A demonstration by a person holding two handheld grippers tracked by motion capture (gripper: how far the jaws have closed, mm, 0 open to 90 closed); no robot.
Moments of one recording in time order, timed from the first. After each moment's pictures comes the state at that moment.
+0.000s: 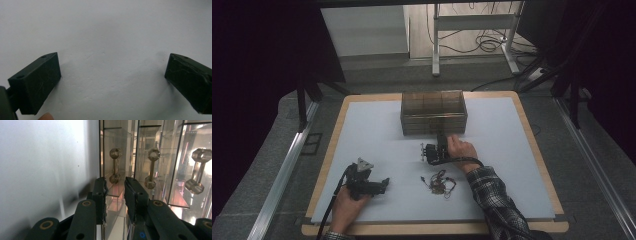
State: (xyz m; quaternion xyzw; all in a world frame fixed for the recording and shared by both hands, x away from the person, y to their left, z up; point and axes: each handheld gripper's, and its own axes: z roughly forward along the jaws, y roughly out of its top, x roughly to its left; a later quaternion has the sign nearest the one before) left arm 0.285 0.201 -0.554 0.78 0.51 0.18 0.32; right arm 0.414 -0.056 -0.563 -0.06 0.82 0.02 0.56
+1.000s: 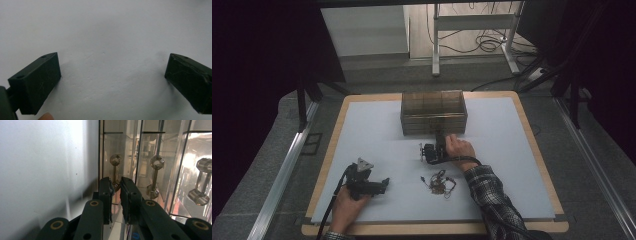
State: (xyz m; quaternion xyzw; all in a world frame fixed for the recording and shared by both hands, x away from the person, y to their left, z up) left arm 0.285 0.201 -0.554 0.78 0.51 0.18 0.32; right arm 0.419 -0.053 -0.570 -0.07 0.81 0.02 0.58
